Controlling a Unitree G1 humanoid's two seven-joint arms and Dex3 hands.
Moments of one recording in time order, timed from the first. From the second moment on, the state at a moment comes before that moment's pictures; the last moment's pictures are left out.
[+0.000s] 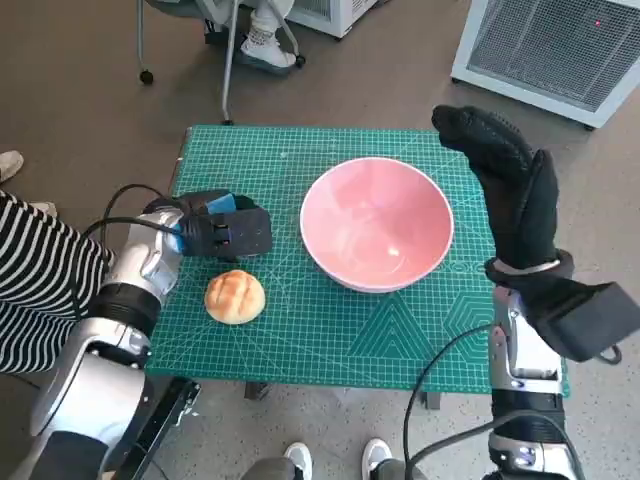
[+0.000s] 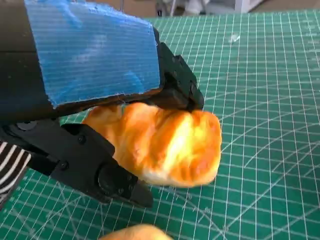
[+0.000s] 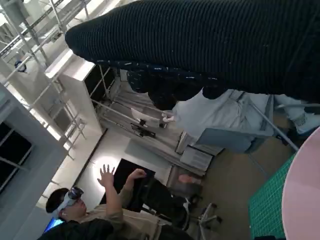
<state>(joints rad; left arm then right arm) -1.01 0.44 -0.46 1.16 0.62 -0.10 -0.26 -0.57 -0.15 -0.12 0.28 0.20 -0.49 0.33</state>
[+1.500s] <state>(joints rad) -0.89 0.42 -0.33 0.35 0.52 -0.37 -0.22 -0.55 -0.15 -0.12 0.29 0.24 -0.51 0.35</state>
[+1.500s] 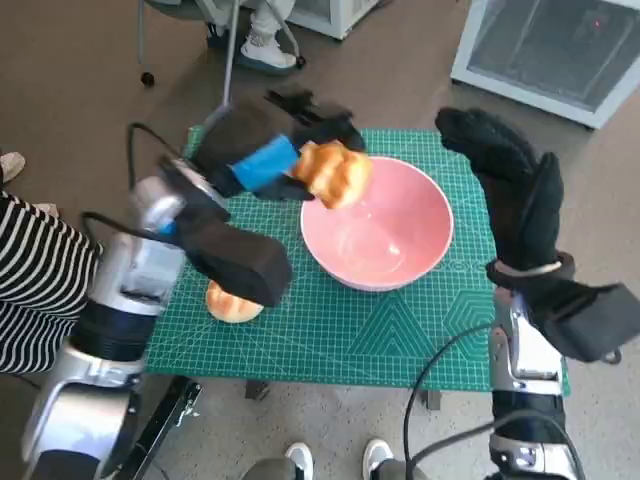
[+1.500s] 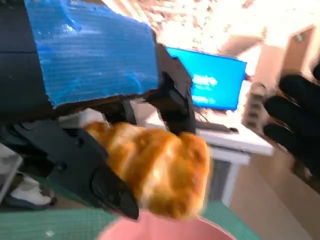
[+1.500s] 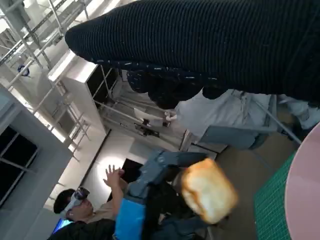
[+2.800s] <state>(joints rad) -1.07 0.23 -0.48 0.85 0.60 -0.40 -0.31 -0.53 -0.15 -0.13 0.28 0.24 -0.50 0.35</state>
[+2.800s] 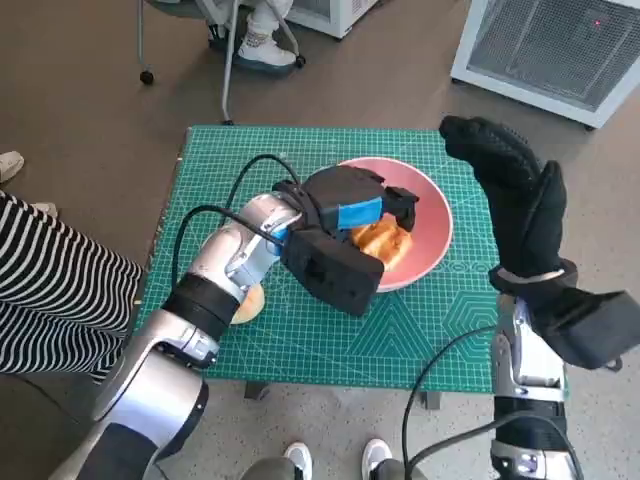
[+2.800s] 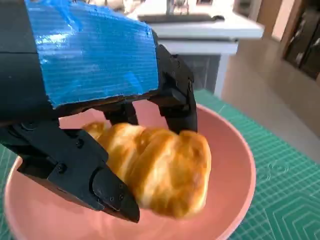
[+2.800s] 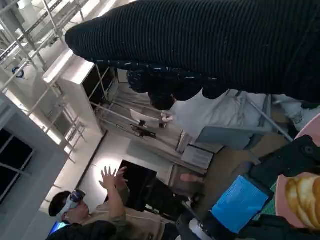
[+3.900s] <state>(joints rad) -0.50 0.67 0.08 0.03 0.01 -0.42 -0.58 -0.52 -0.13 -0.13 0.26 0.24 -0.50 0.35</state>
